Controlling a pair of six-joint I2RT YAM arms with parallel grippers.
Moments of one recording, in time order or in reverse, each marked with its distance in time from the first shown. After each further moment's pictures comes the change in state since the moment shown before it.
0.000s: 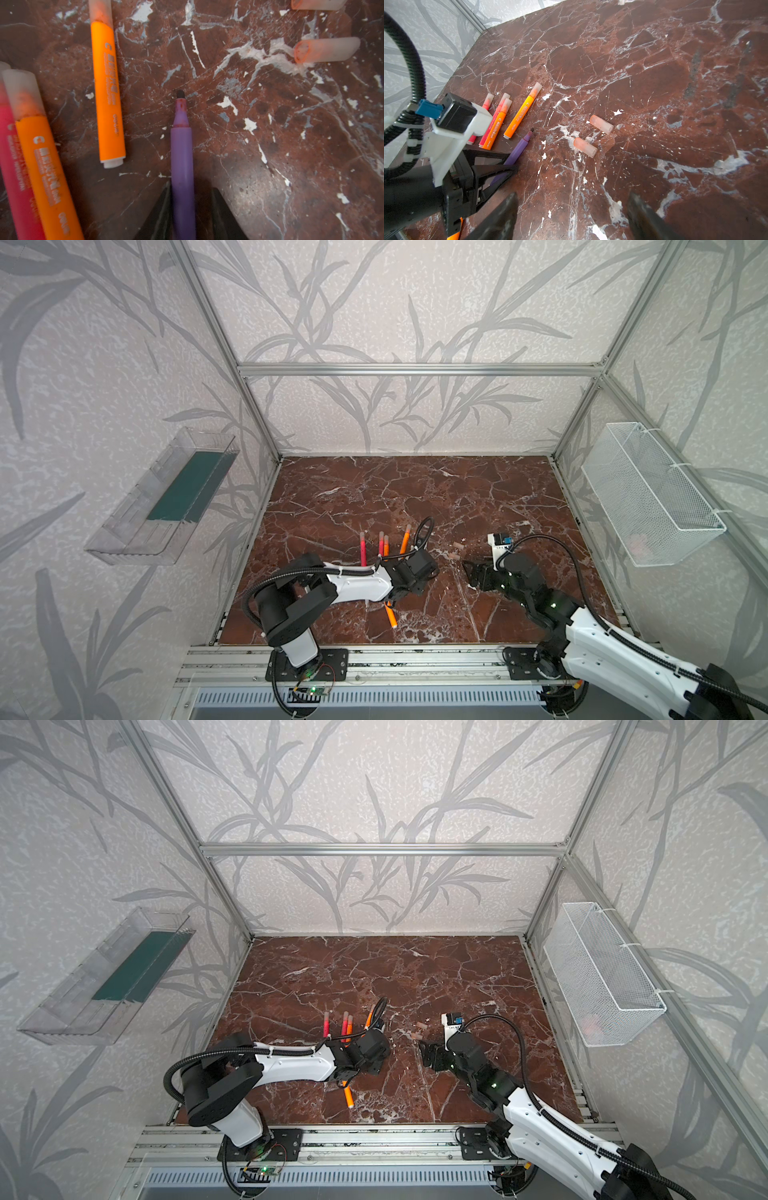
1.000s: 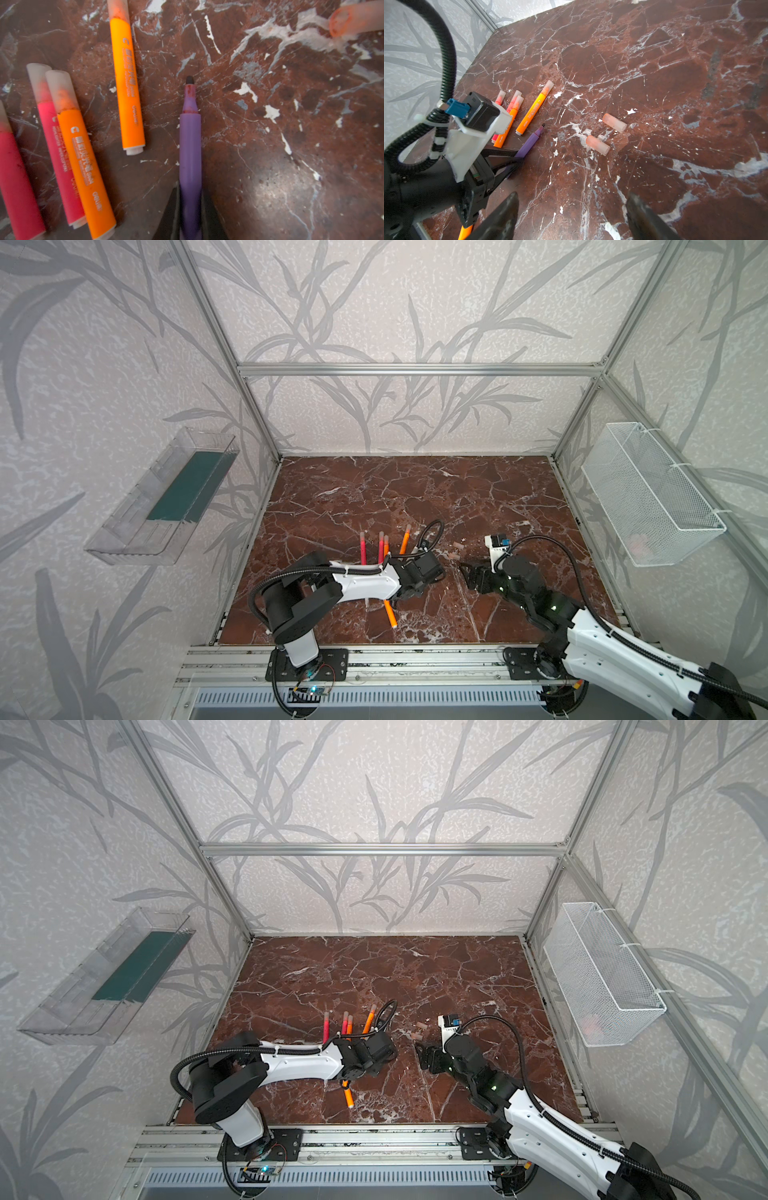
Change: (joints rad) left arm -0.028 0.024 0.083 -0.181 -0.106 0.018; right arm 0.057 -0.033 0.000 0.005 0.005 0.020
